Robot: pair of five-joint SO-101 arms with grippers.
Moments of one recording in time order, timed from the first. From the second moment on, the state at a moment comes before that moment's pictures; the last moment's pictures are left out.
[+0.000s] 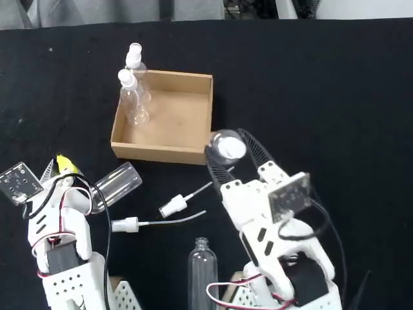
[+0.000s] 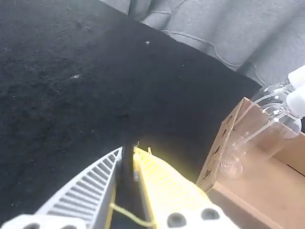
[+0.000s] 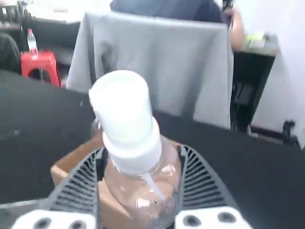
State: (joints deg) left arm -23.8 -103.9 96.0 35.7 16.7; right arm -23.0 -103.0 71.7 45.1 4.1
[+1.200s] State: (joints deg) left arm -23.8 -103.9 96.0 35.7 16.7; right arm -35.9 -55.3 52.4 23.5 2.2
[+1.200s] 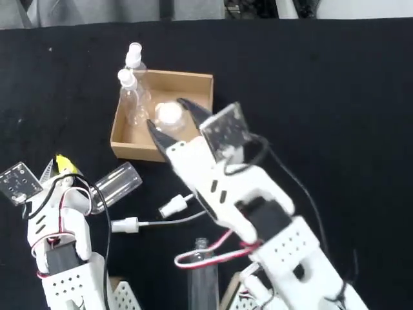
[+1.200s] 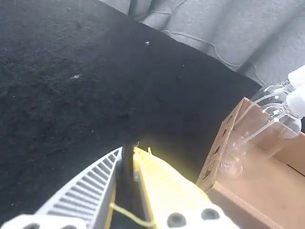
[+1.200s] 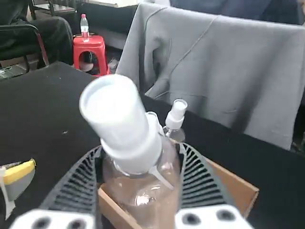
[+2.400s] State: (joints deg) left arm -23.8 -103.9 96.0 35.7 16.7; right arm -39.7 -11.9 43.3 -2.9 0.0
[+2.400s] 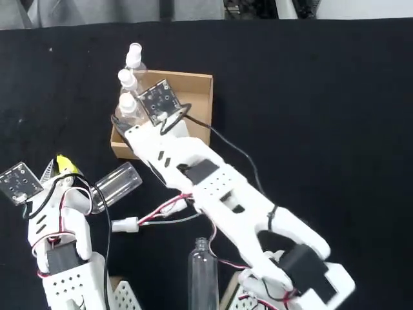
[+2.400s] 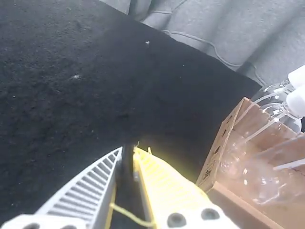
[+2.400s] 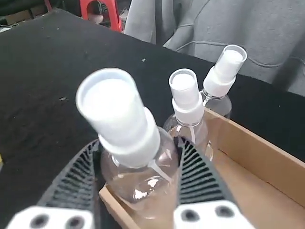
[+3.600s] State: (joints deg) left arm -23.8 -103.9 96.0 35.7 16.7; right arm -39.7 9.8 31.6 -3.3 -6.8
